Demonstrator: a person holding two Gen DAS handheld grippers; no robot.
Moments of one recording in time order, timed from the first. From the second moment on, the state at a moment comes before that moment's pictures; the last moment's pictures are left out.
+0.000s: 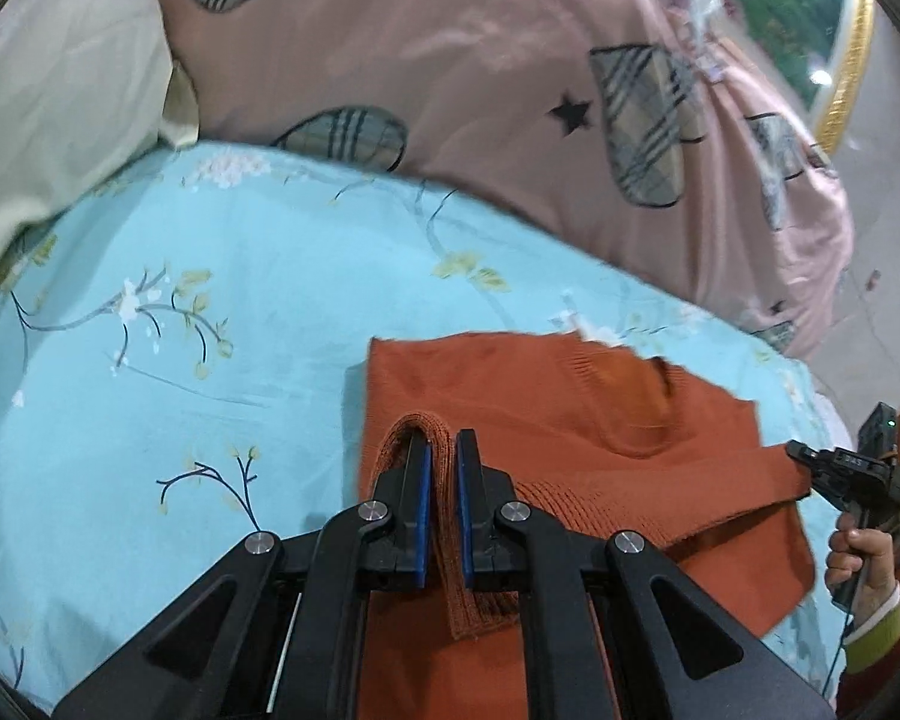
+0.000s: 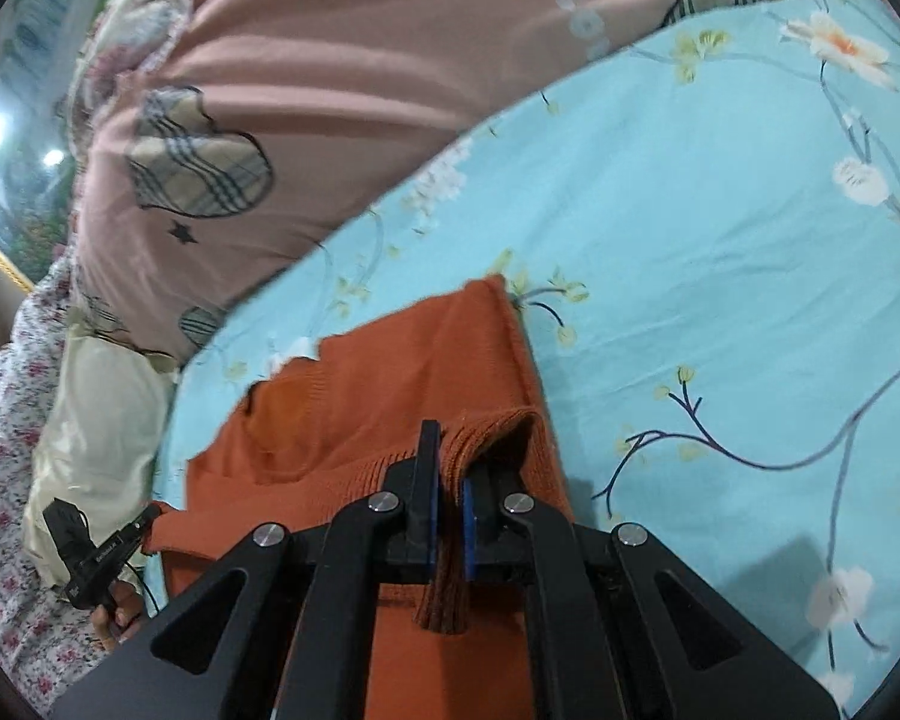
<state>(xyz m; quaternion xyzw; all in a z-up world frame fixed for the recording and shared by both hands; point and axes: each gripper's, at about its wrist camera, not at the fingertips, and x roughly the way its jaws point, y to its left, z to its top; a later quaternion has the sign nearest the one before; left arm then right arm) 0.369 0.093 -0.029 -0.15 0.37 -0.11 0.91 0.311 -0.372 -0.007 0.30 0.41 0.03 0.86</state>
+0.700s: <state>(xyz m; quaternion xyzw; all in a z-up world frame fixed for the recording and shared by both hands) 0.296 -0.013 -0.084 -0.07 0.45 -0.24 0.86 0.255 -0.223 -0.013 0.02 0.48 0.18 0.86</state>
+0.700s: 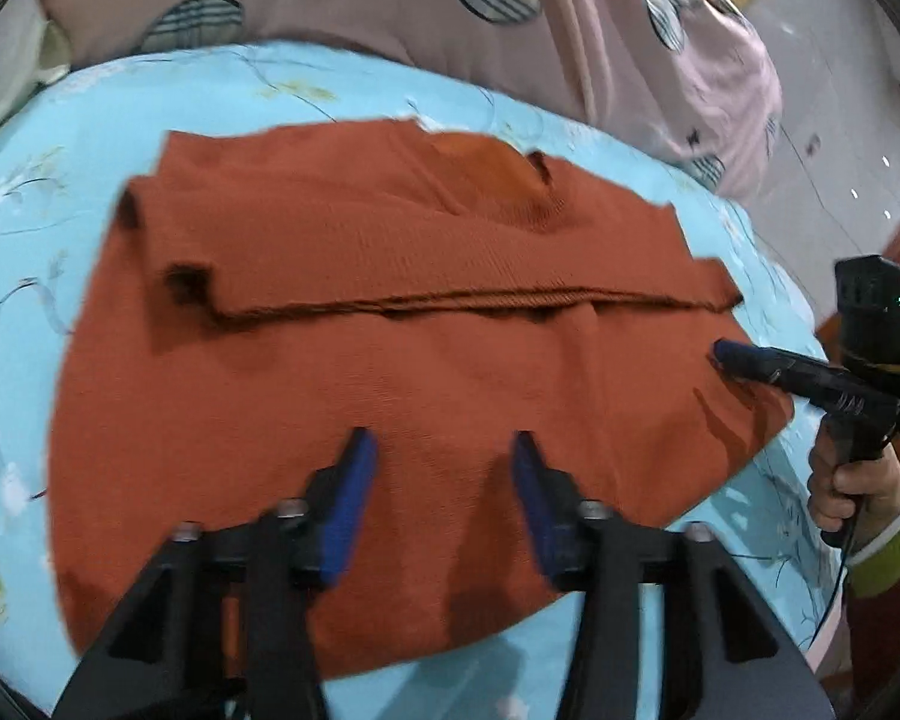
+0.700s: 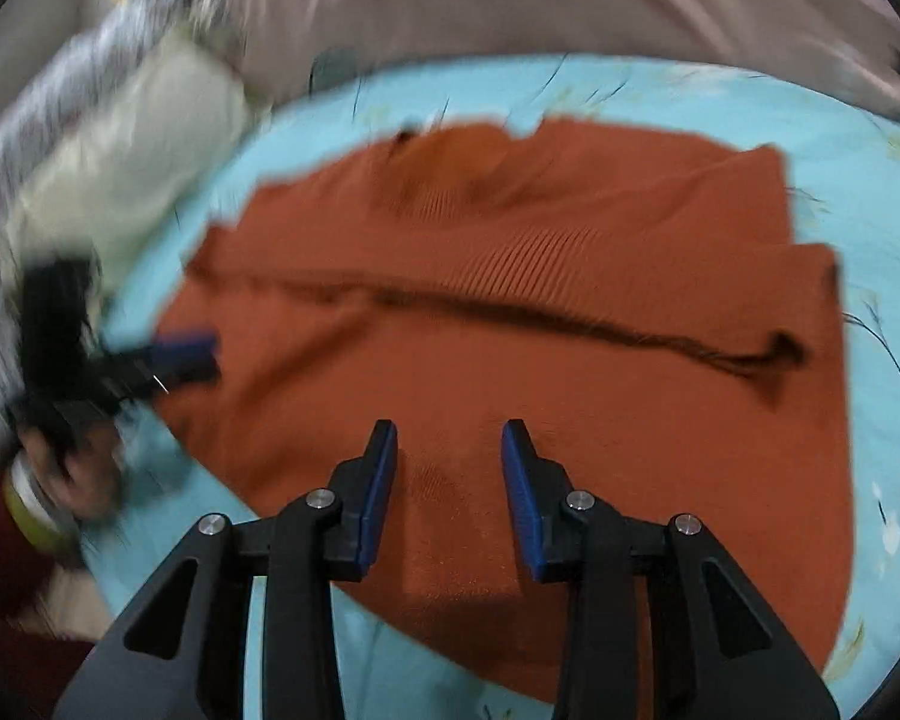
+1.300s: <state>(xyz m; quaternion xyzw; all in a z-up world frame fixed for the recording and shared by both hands) 0.420 0.047 -0.057 -0.07 0.42 -0.07 0.90 0.281 -0.348 0.006 0.18 0.37 -0.03 0.91</state>
